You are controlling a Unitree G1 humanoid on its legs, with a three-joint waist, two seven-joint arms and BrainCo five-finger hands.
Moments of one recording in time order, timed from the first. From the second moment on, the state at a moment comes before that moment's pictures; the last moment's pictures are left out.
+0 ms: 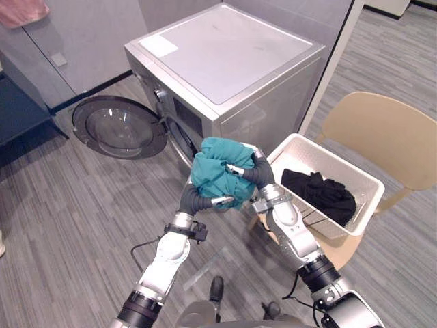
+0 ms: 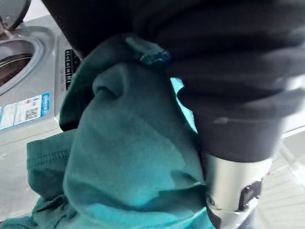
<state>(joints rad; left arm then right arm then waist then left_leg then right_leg) -0.07 0.22 -0.34 0.05 0.13 -0.30 0.22 -0.35 -0.11 0.42 0.19 0.34 -0.25 -0.03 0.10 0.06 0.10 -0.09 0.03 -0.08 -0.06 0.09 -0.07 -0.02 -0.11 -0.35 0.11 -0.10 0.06</state>
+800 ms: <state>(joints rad) 0.02 0.14 -0.22 0.14 0.12 -0.29 0.27 -0.09 -0.18 0.37 0.00 0.01 -0.25 -0.04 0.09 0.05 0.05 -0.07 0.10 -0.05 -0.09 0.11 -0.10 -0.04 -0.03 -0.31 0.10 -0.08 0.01</state>
